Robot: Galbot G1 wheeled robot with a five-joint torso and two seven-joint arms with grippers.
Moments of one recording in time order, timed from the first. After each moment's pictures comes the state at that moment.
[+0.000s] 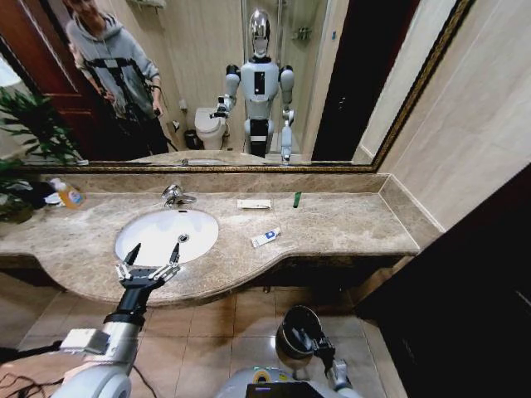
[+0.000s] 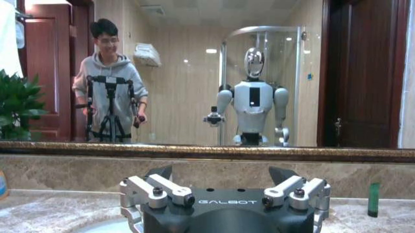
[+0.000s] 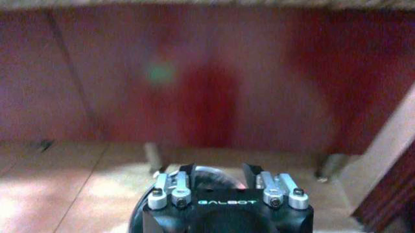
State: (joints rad) left arm 1.84 -1.36 -0.82 -2.47 -0.37 0.04 0.05; right arm -1.45 1.40 0.45 1.07 0.17 0.43 -0.01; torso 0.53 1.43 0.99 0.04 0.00
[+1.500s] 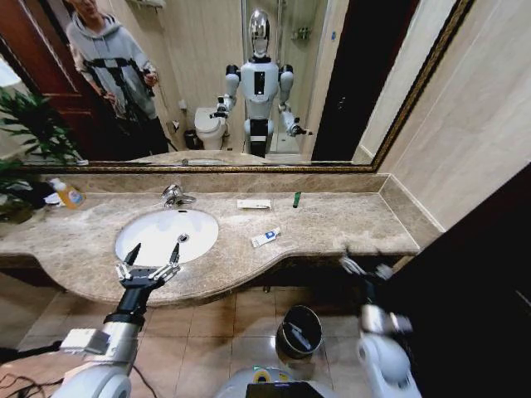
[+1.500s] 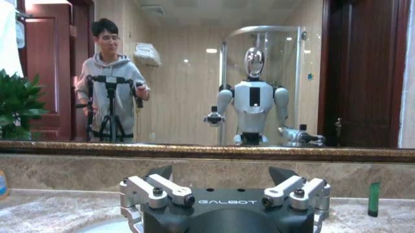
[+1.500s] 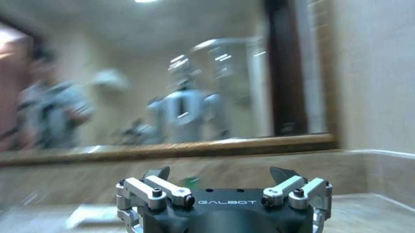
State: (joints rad) left arm 1.84 -1.36 -0.82 -2.47 -0.37 0.04 0.05; right arm -1.43 1.29 0.59 2.00 0.30 0.14 -0.05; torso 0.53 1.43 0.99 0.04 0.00
